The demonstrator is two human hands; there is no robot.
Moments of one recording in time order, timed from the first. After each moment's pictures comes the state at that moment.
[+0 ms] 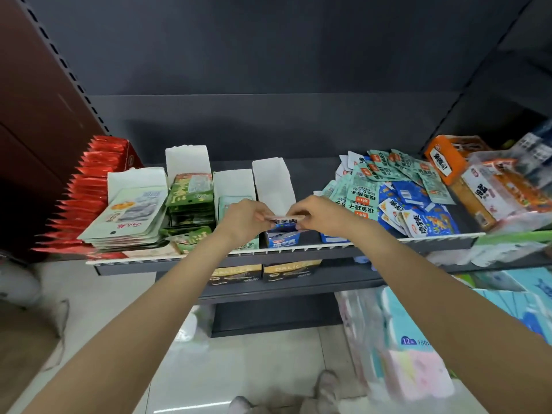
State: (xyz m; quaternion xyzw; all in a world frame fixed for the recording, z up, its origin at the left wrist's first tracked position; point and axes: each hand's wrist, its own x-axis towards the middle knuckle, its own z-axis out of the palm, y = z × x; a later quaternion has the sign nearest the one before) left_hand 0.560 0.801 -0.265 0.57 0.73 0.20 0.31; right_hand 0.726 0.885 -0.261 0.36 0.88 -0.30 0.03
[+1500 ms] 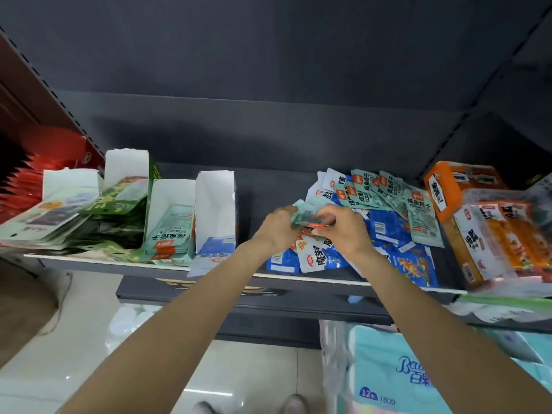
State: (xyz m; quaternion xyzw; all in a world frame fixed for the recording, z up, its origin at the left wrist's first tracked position) left_hand 0.715 0.935 -0.302 0.54 0.76 0.20 0.29; right_hand 0.856 1.001 -0.309 0.46 0.80 -0.35 -0.16
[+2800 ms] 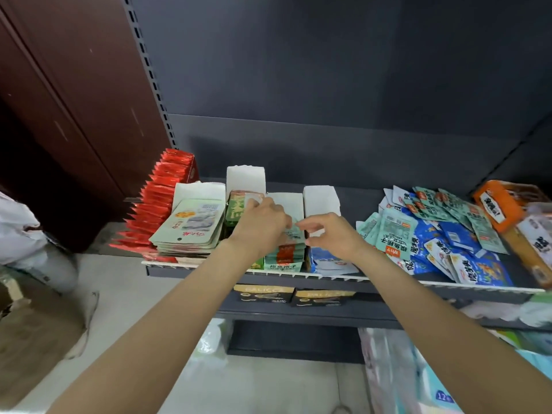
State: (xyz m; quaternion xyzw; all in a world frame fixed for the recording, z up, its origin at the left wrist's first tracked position) left_hand 0.508 0.780 -0.233 0.71 0.71 -0.02 0.00; right_hand 0.660 0.868 -0.264 0.37 0.84 -0.38 -0.08
